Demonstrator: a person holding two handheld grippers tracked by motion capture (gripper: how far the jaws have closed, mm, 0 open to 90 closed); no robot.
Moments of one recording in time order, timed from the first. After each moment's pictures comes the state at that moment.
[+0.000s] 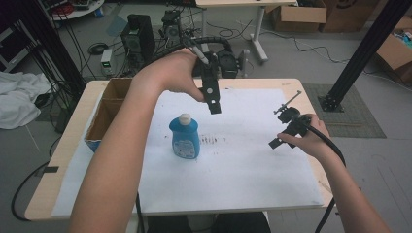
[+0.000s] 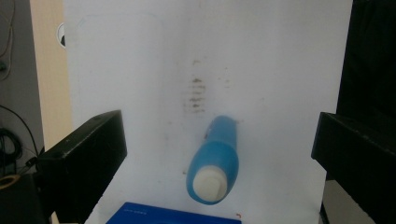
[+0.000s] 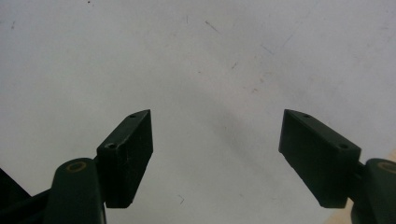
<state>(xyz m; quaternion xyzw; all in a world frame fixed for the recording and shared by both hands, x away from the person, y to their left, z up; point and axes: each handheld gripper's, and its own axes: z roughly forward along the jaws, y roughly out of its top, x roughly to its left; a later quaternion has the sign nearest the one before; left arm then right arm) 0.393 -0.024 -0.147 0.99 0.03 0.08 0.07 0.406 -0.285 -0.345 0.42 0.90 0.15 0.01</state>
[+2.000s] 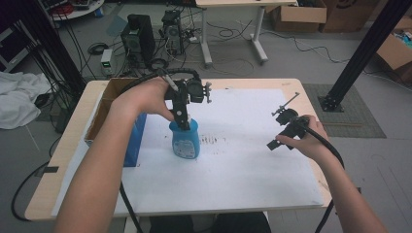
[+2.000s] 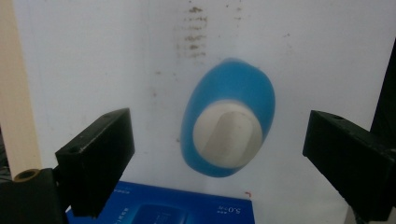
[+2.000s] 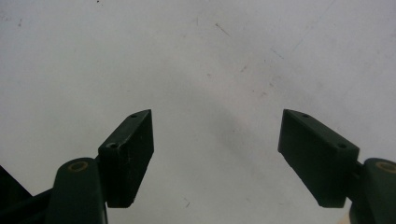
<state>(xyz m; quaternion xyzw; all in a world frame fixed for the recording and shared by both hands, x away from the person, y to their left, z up) 0.409 0.041 -0.234 1.00 0.04 0.07 0.02 0.401 -0.278 -0.346 0.41 0.90 0.16 0.01</state>
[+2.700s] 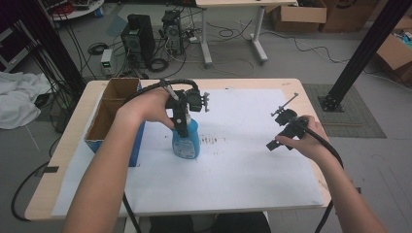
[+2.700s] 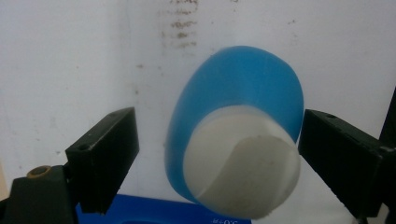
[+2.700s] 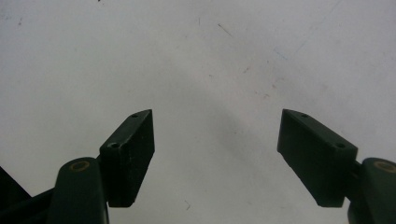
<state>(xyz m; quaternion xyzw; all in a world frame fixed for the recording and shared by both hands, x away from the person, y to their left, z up) 0.417 0.044 -0.271 1.00 0.04 0.04 0.01 0.402 -0.277 -0.349 0.40 0.90 0.16 0.01</state>
